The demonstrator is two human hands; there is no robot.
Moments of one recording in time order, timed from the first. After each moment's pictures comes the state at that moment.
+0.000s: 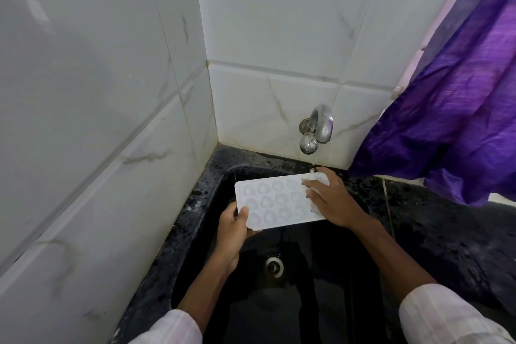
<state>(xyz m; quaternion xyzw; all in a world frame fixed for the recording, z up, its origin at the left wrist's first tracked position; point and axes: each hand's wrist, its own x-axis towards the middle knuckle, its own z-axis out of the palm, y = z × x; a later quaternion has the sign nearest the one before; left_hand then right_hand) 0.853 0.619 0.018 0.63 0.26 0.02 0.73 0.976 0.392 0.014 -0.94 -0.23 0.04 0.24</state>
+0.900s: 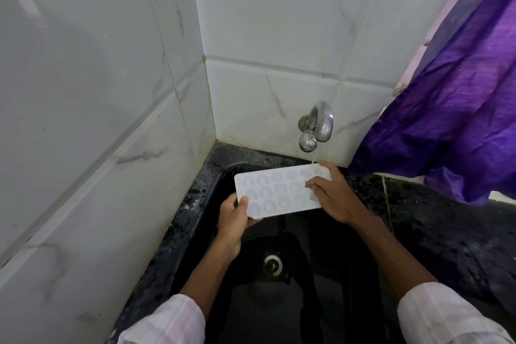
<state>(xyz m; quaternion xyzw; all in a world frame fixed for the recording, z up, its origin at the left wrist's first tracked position) 0.877 0.619 0.015 0.61 0.29 0.01 0.73 0.982 0.390 0.021 -0.94 -0.22 0.05 0.27</state>
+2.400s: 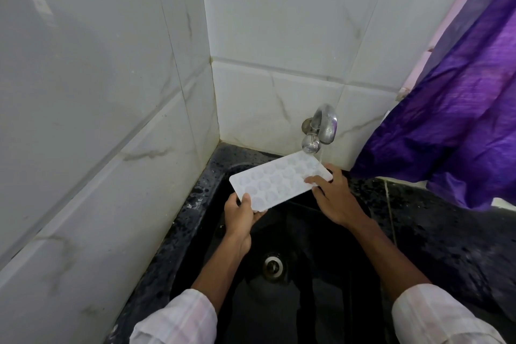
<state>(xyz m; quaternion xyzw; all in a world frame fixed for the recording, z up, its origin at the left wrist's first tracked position) 0.886 0.607 0.018 0.53 0.34 0.07 0.77 0.984 0.396 0.009 -0.95 -0.19 0.03 0.26</state>
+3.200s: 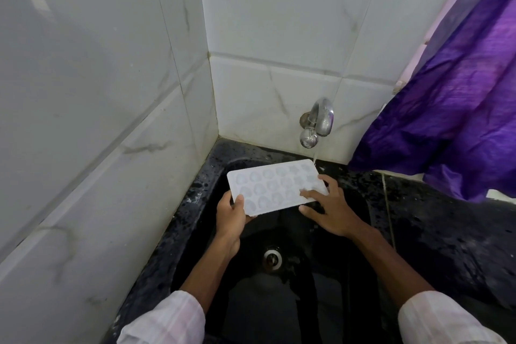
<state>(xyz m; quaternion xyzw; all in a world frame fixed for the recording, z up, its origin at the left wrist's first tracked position) 0.867 0.621 0.002 0.61 0.31 0.07 0.73 0.952 0.382 -0.002 -0.93 -0.20 0.16 0.27</state>
